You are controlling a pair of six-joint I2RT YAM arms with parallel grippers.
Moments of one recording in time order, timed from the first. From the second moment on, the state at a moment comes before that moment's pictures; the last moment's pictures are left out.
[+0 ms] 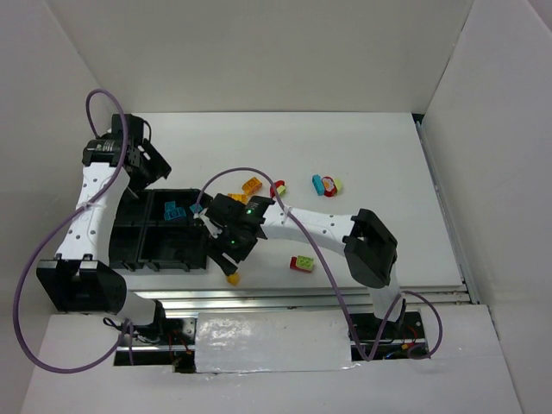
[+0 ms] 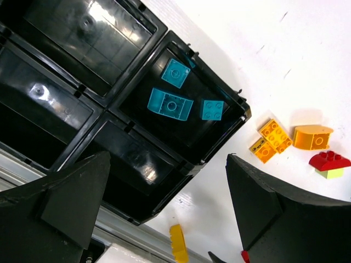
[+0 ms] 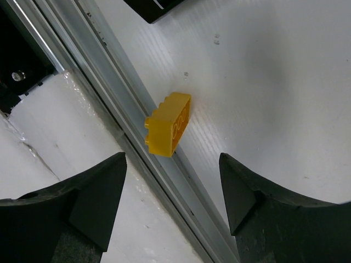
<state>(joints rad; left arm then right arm) 0.02 1.45 1.55 -1.14 -0.26 -0.71 1.10 1.96 1.64 -0.81 -0.19 0.14</state>
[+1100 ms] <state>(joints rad) 0.02 1.45 1.53 -1.11 -0.20 -0.63 1.10 2.06 1.68 -0.79 -0.22 0.14</state>
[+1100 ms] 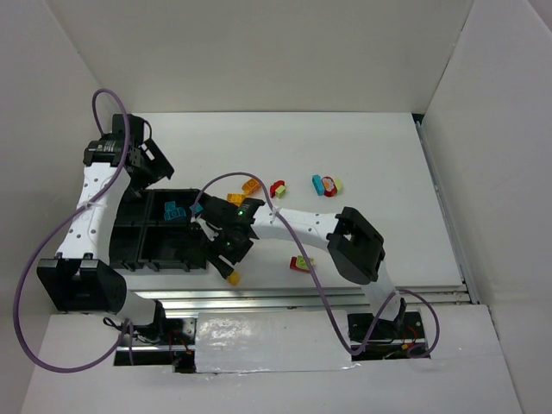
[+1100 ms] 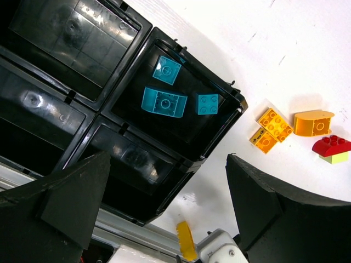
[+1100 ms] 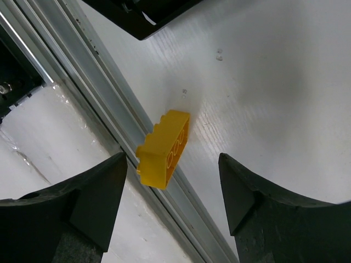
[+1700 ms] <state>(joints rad) 0.02 1.45 1.50 -1.10 -0.20 -0.63 1.11 2.08 1.68 -0.80 -0.27 0.14</state>
